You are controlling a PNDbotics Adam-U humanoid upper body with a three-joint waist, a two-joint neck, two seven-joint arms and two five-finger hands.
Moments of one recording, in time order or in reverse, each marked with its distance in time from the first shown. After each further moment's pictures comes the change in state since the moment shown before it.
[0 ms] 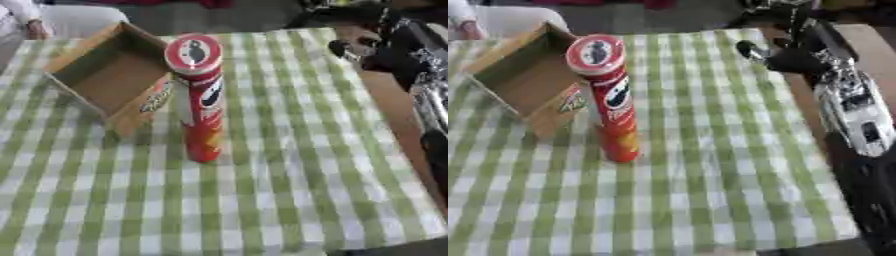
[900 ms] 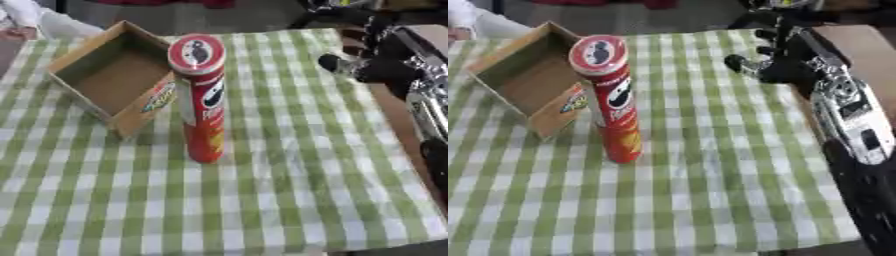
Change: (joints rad) left arm 0.000 0.000 -0.002 0.000 0.000 0.000 0.000; right arm 0.032 -0.014 0.070 -0.065 -0.078 0.007 0.084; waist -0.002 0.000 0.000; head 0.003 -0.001
